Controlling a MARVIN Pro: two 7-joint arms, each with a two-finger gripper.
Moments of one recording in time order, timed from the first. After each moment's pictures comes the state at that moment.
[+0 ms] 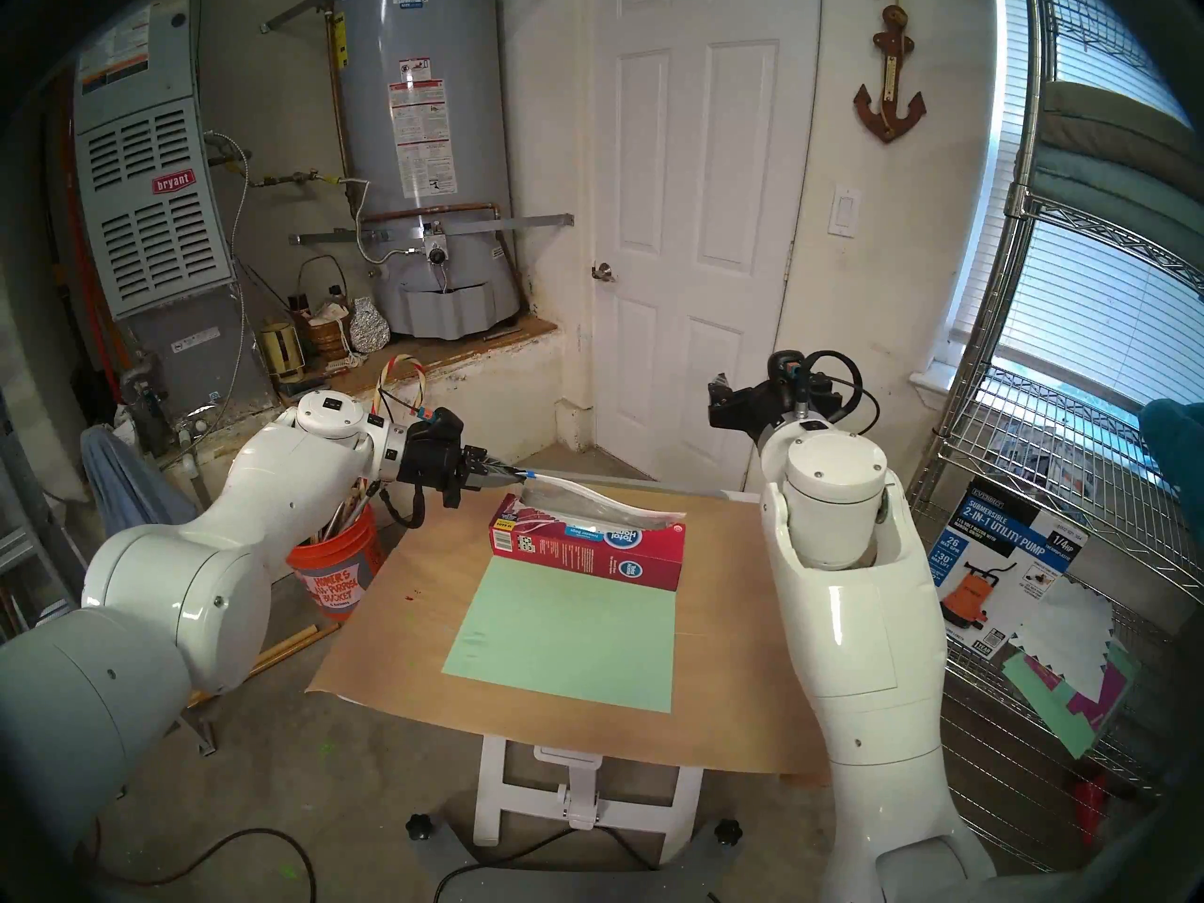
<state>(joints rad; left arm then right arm) 0.58 -1.33 -1.40 -0.46 0.16 -0.16 -1.41 -1.30 -1.35 1.51 -1.87 0.04 0.57 0.05</state>
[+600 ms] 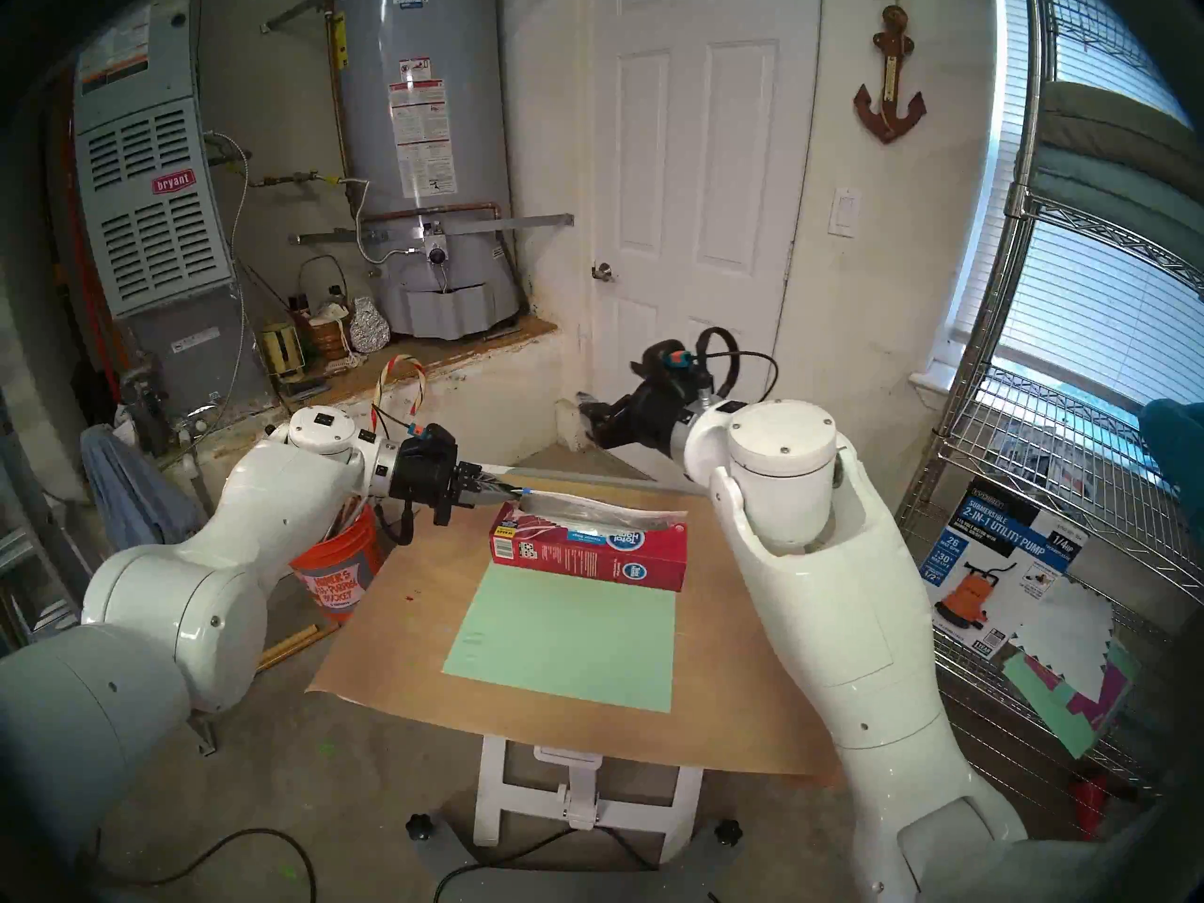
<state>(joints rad) 0.64 -1.31 -1.43 -0.51 0.14 -0.18 -1.48 -1.20 -1.24 1.24 -1.92 0.15 0.67 0.38</state>
